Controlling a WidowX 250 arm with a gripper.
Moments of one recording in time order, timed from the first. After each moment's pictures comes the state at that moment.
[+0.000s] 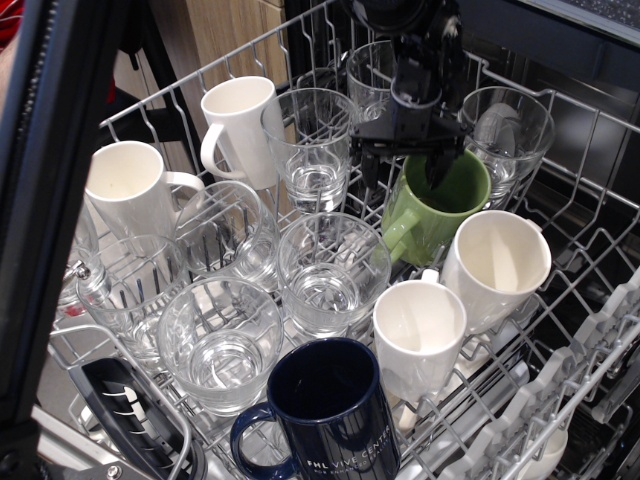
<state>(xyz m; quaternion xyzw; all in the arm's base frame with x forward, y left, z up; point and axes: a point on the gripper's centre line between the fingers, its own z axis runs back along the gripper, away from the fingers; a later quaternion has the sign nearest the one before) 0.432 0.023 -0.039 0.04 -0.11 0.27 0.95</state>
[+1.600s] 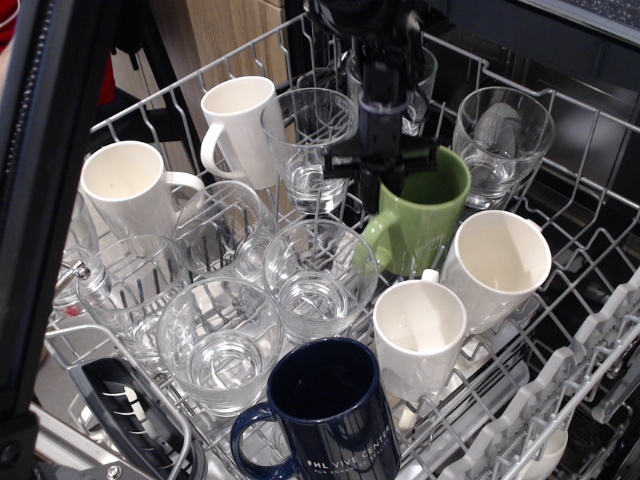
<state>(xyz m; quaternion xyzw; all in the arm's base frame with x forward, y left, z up) 0.406 0.023 -0.038 -0.01 0.02 0.32 0.95</state>
